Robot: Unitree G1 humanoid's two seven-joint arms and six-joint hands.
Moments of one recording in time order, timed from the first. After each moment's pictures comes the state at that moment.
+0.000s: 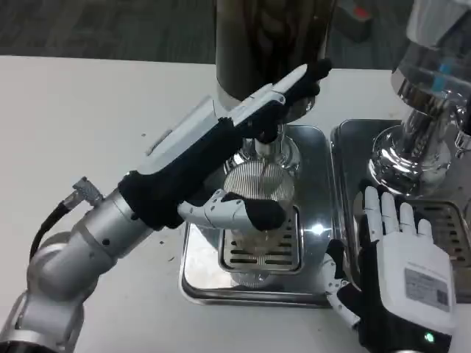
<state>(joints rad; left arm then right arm) -0.35 0.35 -0.14 0.41 0.05 -0.95 -0.46 0.36 -0.03 0.44 -0.24 -1.14 0.38 -0.37</state>
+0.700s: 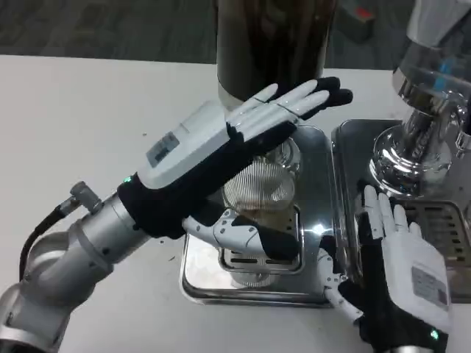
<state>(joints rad) -0.35 0.40 -0.14 0.38 0.25 -1.04 -0.30 0.36 -0.05 0.39 -0.27 -0.92 0.28 -0.35</state>
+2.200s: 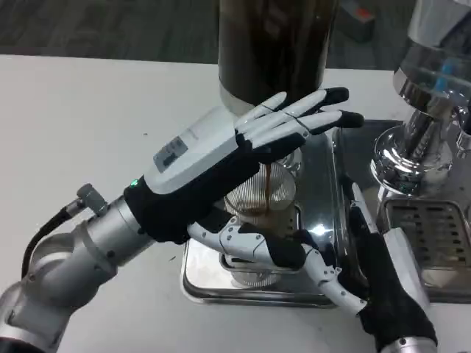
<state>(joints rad) -0.35 0.43 -0.19 0.38 0.27 -1.04 -0.27 0.32 -0.08 0.28 -0.20 -0.44 0.00 -0.20</state>
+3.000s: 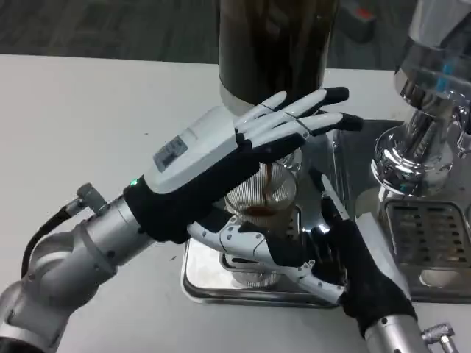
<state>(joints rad) -0.35 0.43 -0.19 0.38 0.27 -1.04 -0.27 0.21 -0.09 0.29 -0.15 -0.45 0.03 -0.10</state>
